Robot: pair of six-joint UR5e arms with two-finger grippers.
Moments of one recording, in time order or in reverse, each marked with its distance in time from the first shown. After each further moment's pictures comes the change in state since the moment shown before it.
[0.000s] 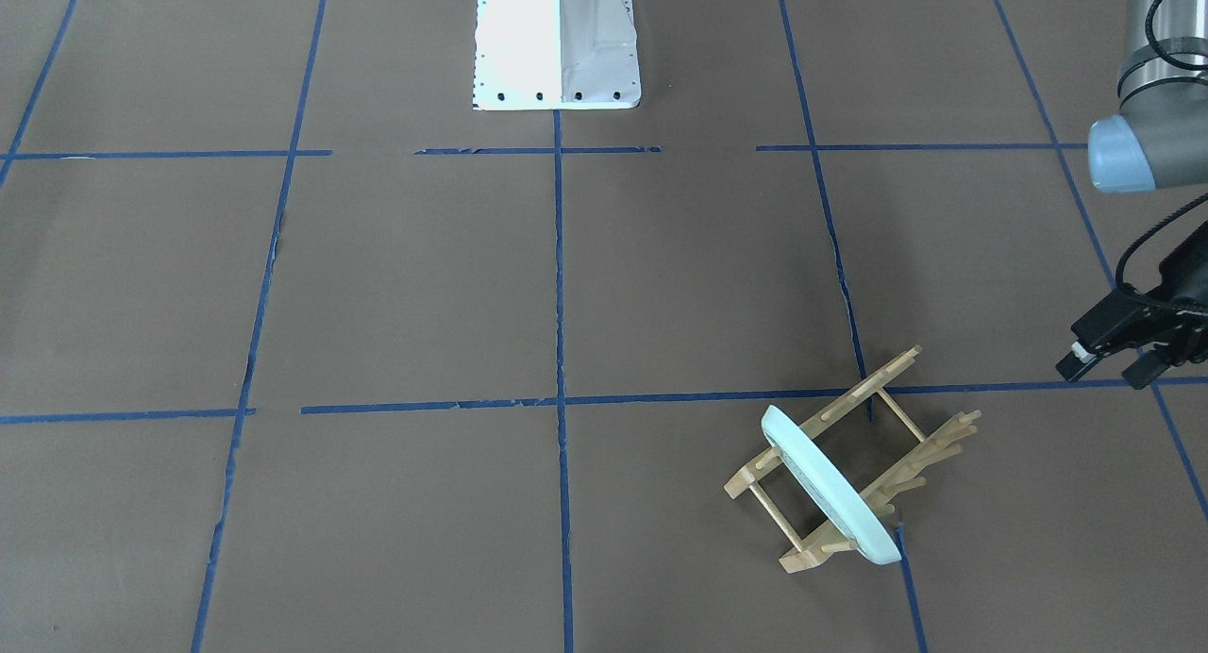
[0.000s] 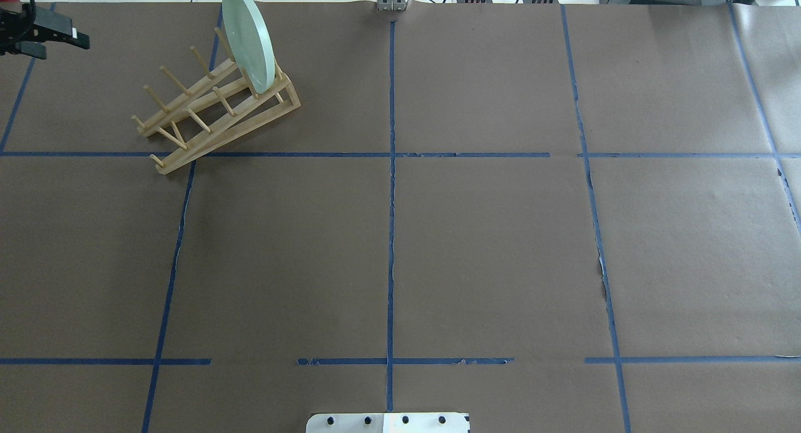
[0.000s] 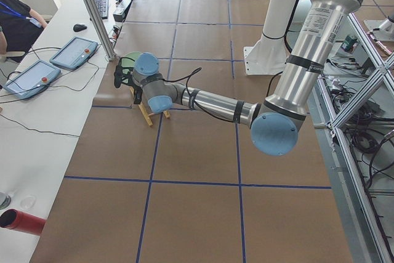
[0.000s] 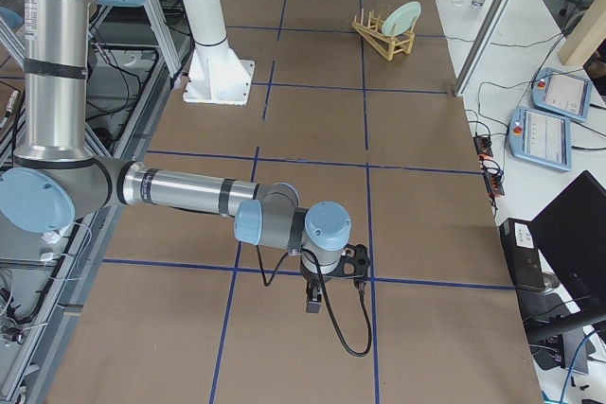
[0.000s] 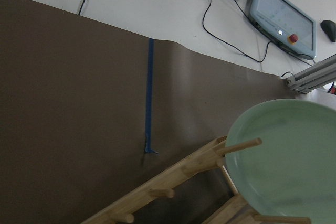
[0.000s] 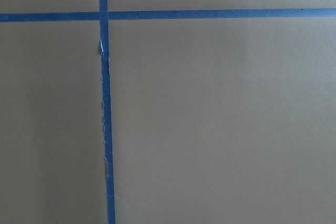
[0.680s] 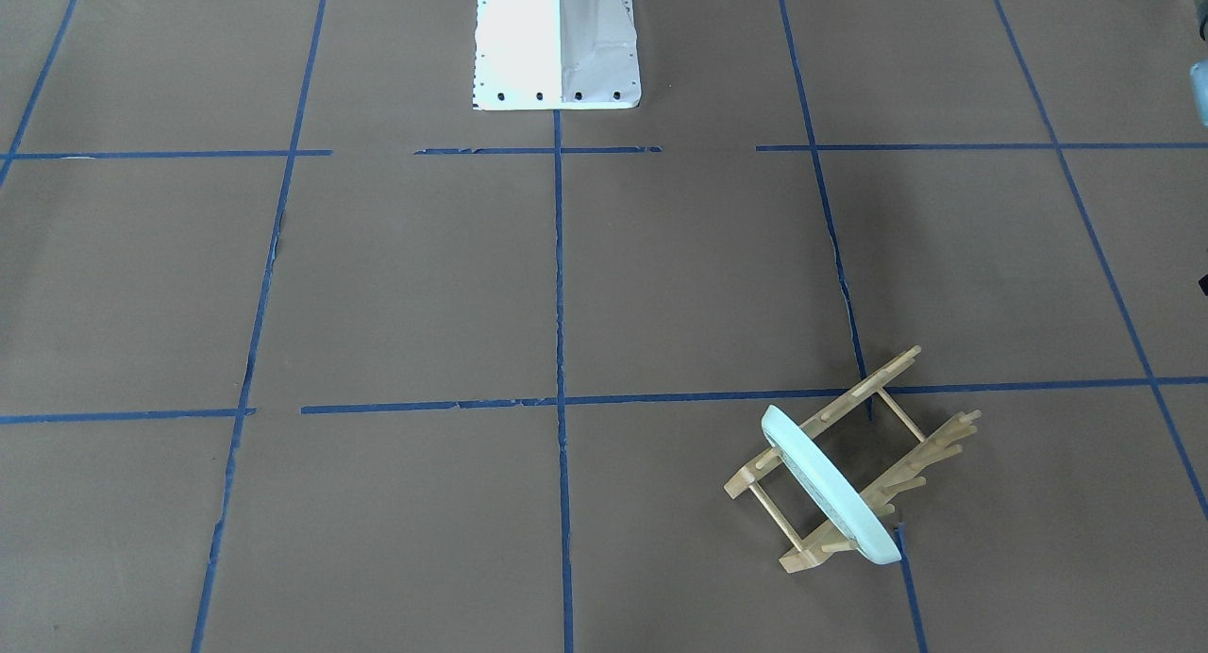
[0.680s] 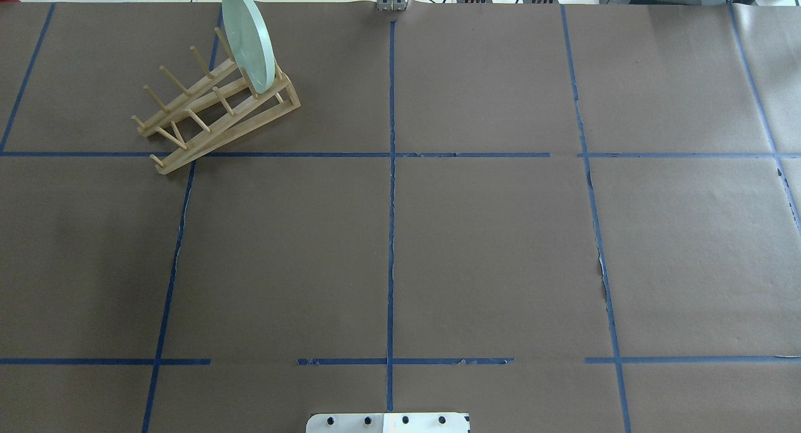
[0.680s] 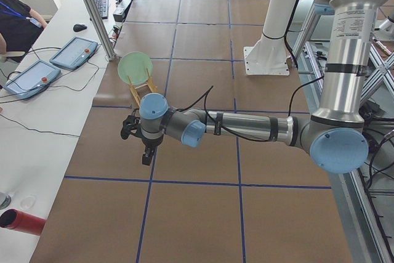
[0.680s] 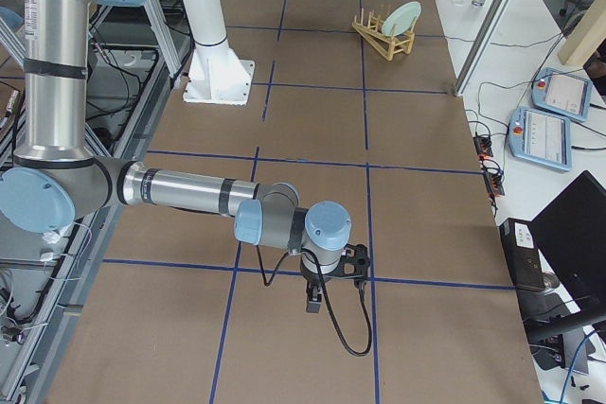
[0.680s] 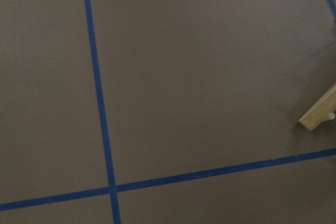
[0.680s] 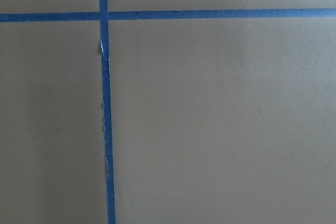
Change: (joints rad) left arm -0.167 0.223 -0.046 0.320 0.000 0.598; right arm 0.000 0.000 0.000 0.000 0.000 0.000
